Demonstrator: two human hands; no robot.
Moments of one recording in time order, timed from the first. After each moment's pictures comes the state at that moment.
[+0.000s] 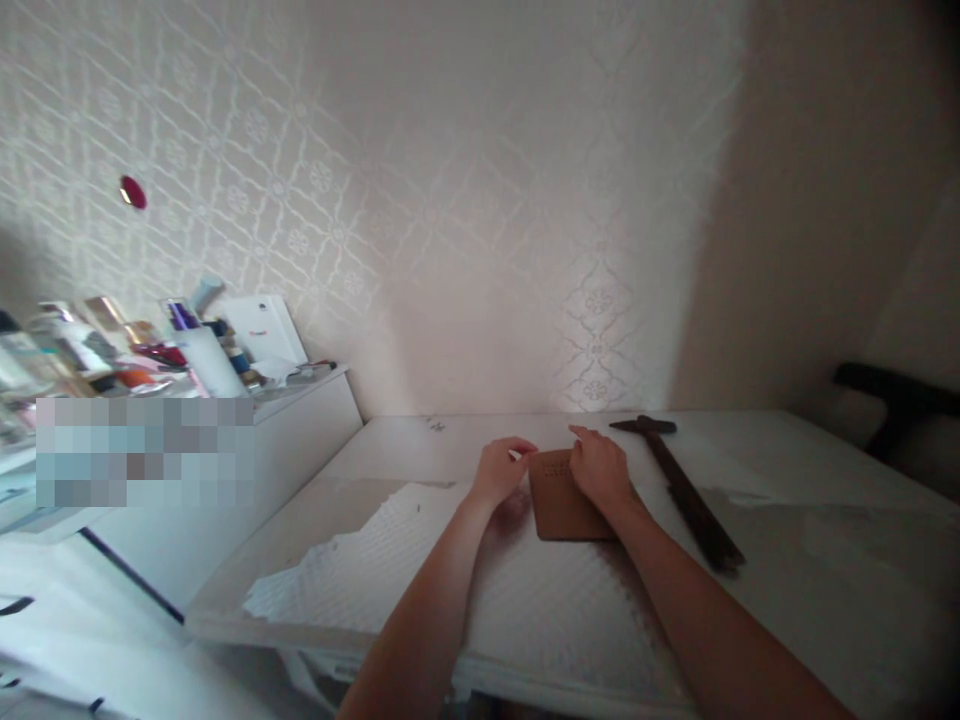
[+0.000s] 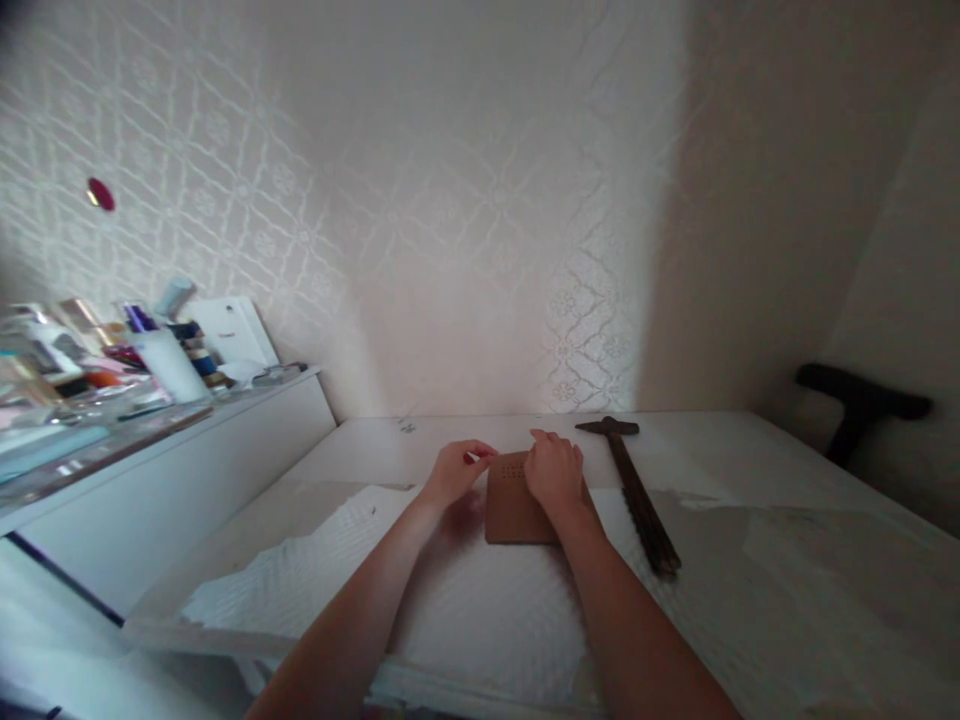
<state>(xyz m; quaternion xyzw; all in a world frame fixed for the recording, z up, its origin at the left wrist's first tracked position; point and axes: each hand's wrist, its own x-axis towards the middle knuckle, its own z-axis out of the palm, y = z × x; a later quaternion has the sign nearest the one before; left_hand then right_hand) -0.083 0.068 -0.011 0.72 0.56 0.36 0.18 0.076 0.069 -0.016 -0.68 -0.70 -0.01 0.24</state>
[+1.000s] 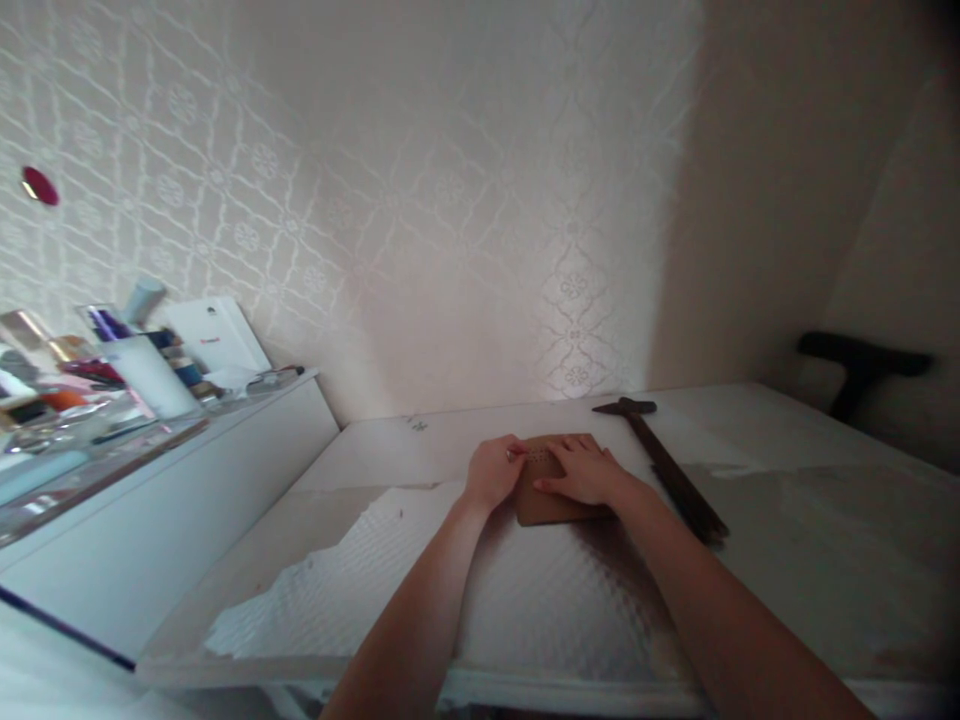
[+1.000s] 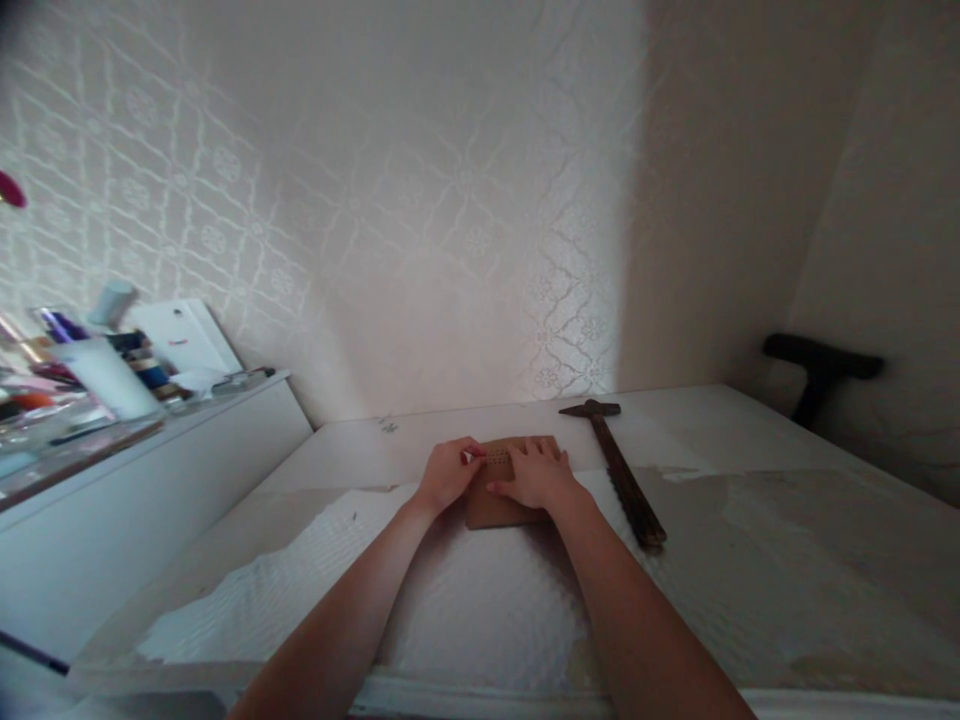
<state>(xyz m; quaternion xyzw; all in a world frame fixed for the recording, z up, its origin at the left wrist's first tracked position) -0.077 0.069 -0.020 0.77 0.57 0.27 0.09 0.086 0.052 -0.011 -0.61 -0.79 0.10 0.05</state>
